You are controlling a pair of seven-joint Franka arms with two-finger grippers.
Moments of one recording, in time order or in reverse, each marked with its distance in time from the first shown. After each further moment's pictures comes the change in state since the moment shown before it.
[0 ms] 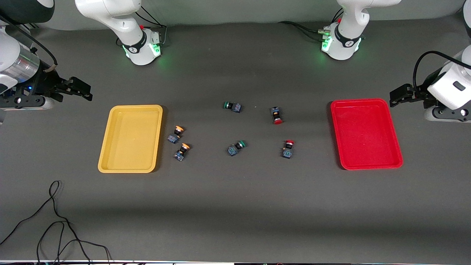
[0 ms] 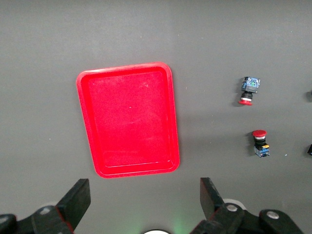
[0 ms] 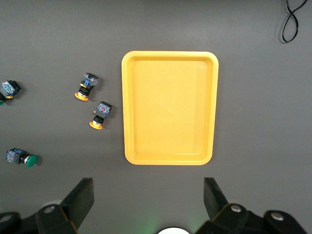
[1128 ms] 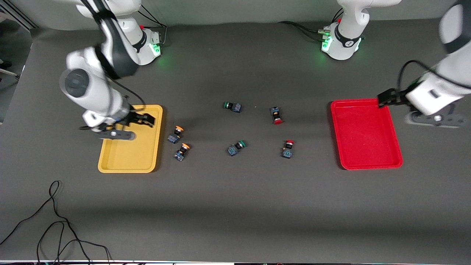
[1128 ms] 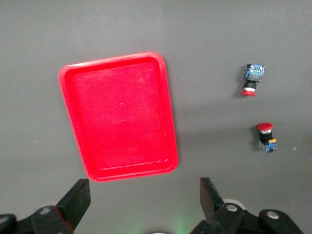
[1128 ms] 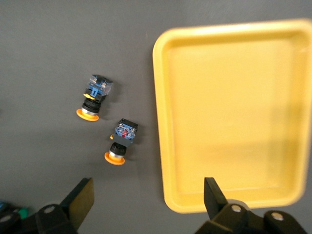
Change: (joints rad) left arm -0.021 -0.042 -0.029 -0.212 -0.007 0.147 -0.010; right arm 0.005 0.197 0.206 -0.403 0.008 0.585 0.299
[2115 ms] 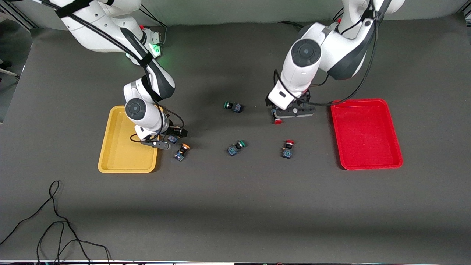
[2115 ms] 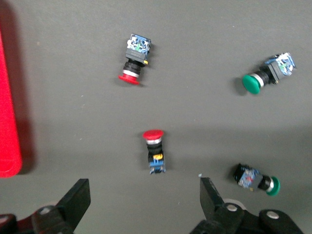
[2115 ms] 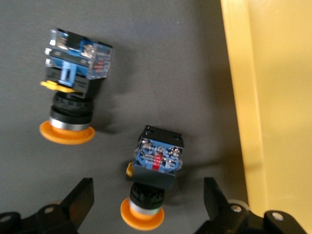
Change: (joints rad) left arm -0.471 0.163 -0.061 -0.204 -0.035 0.434 -0.696; right arm 0.061 0.325 0.036 -0.065 0.002 0.376 0.235
